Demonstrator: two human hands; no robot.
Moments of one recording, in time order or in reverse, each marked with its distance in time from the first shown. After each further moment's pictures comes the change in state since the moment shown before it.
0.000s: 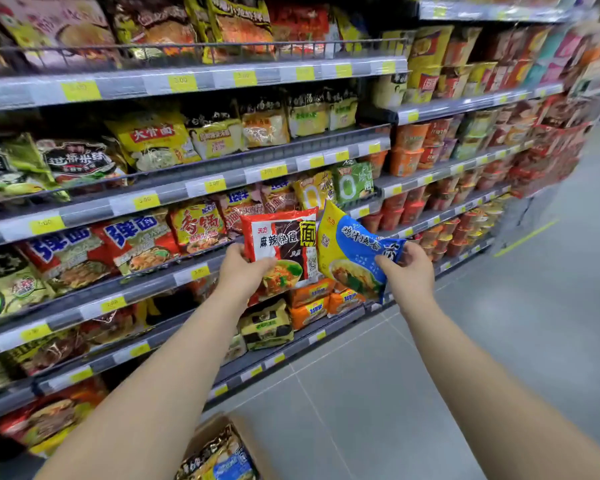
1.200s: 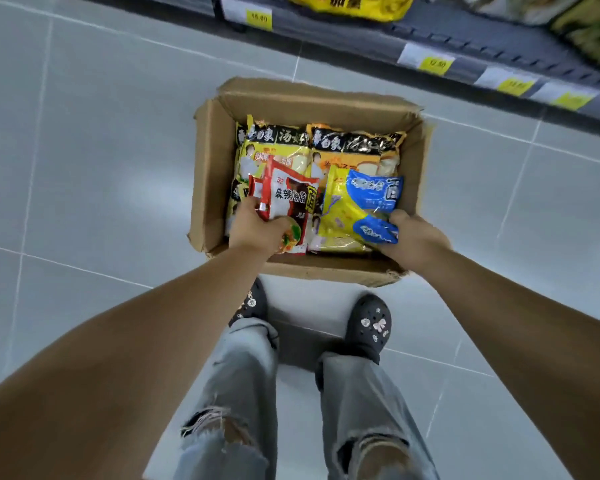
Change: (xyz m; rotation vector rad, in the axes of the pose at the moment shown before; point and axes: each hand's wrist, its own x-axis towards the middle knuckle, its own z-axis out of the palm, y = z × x) left_hand -0.055 -0.701 -0.130 0.134 0.405 -1.016; right_hand -0.237 0.568 0.373 -1.395 -1.550 -0.064
